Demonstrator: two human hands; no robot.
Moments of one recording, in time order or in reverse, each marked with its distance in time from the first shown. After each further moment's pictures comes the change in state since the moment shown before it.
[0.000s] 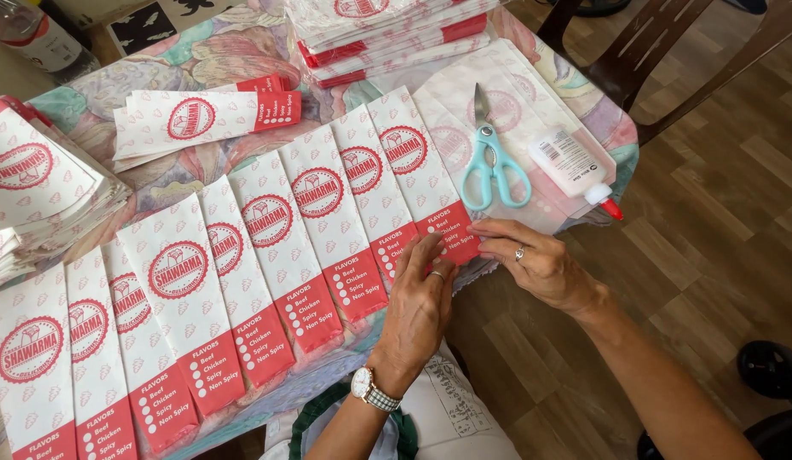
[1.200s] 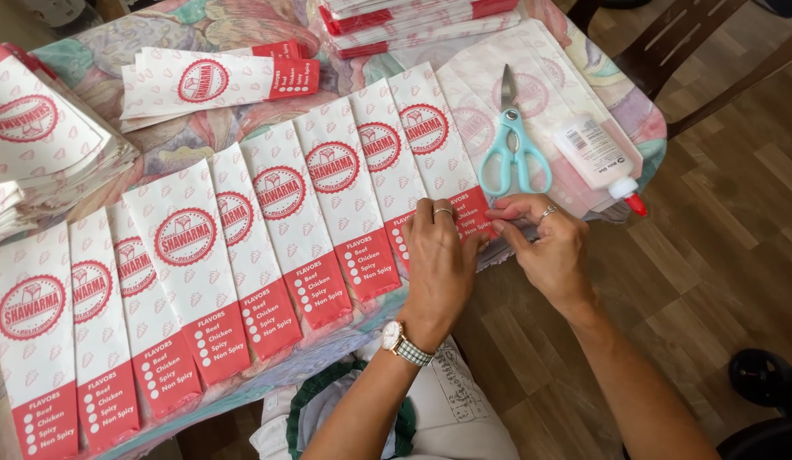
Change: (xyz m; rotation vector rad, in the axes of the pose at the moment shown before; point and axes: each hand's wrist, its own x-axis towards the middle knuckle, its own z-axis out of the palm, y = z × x) left_hand 0.029 0.000 0.013 0.000 -0.102 -0.376; right_hand 0.001 -0.006 0.025 0.069 0.198 0.426
